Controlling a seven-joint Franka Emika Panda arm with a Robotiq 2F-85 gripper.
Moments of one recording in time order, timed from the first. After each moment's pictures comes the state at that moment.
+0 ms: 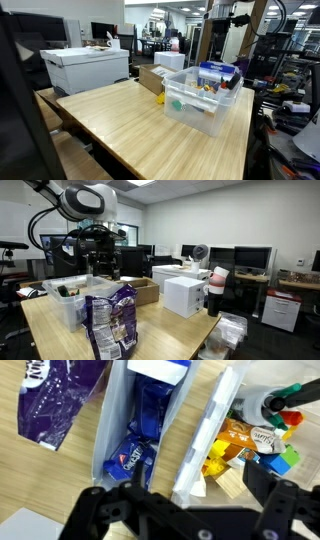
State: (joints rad) arm -0.06 -0.23 -0.15 -2.39 -0.11 2.08 -0.44
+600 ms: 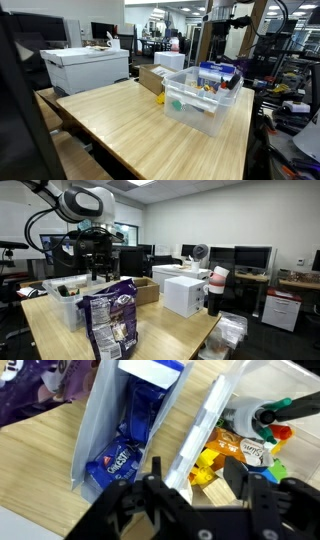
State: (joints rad) arm -0.04 -0.23 -0.14 -2.40 -0.11 2.07 -0.50
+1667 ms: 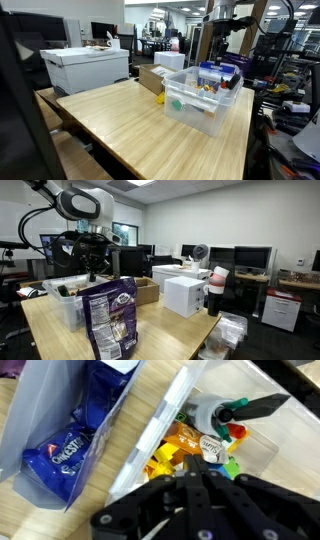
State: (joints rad) arm -0.02 -0.25 -0.15 -2.42 0.04 2.03 -0.66
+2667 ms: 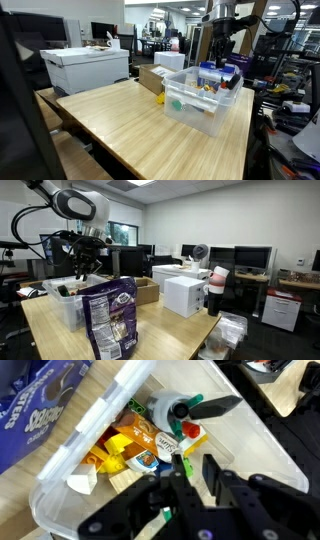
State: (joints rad) arm 0.04 -0.27 -0.13 -2.44 0.13 1.95 -0.81
